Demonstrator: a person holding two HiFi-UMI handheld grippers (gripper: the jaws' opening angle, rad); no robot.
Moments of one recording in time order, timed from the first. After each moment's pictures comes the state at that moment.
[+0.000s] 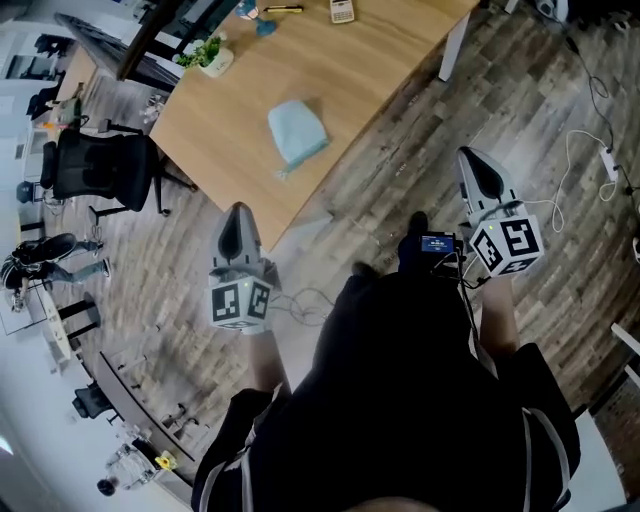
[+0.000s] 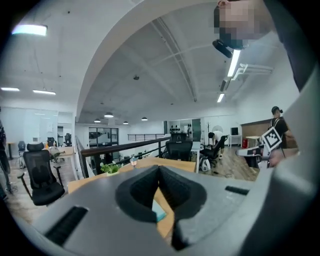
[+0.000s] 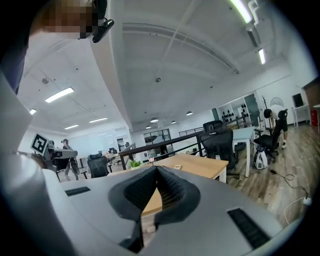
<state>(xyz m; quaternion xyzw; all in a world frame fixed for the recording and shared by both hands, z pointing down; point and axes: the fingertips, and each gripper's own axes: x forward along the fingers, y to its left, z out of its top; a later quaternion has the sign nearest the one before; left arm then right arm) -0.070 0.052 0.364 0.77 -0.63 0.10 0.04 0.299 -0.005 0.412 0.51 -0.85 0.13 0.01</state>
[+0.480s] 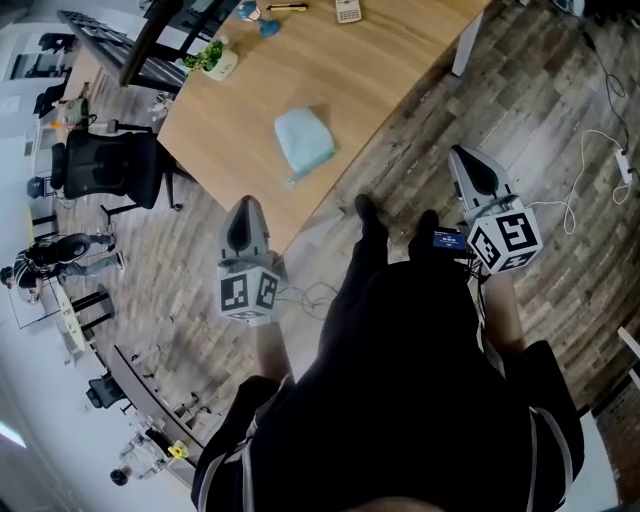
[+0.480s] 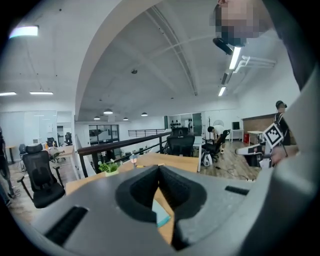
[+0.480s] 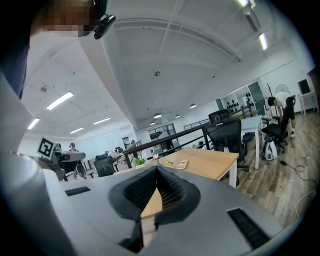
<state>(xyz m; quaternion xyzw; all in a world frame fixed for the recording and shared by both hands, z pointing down) -0.062 -0.007 0.381 0.76 -0.63 0.14 0.05 0.281 -0.059 0.432 0.47 -0.86 0.17 0.01</state>
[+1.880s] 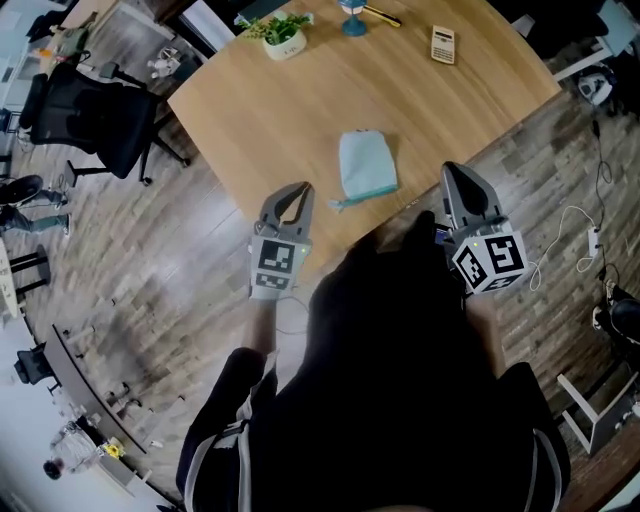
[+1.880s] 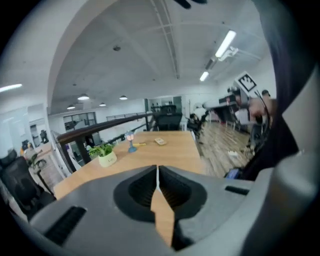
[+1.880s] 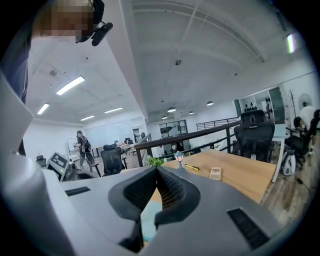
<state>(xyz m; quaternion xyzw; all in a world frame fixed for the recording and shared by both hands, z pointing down) -0.201 -0.087 0.500 0.82 -0.50 0.25 0.06 0.020 -0.151 0.404 0.42 -0.89 0.13 0.07</state>
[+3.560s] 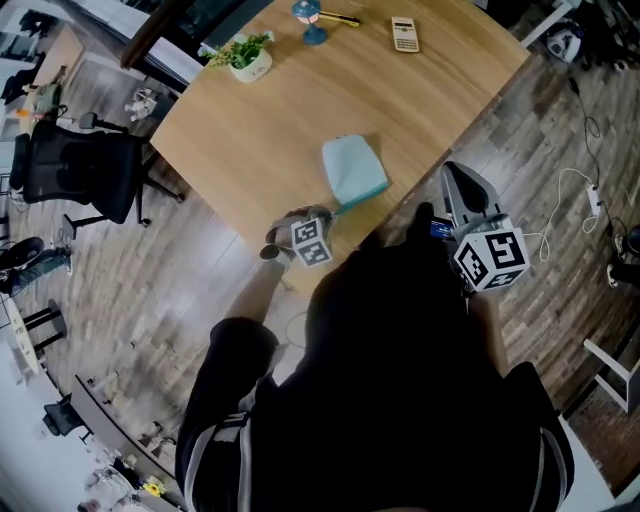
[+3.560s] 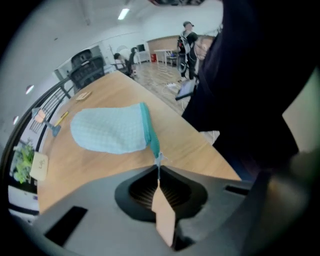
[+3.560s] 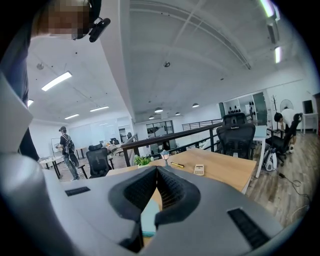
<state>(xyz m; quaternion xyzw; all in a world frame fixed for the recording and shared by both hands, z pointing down) -0.160 -0.037 0.743 0.80 -0.11 0.59 0.01 0.057 -0.135 0.412 0.50 -0.85 0.14 0.07</state>
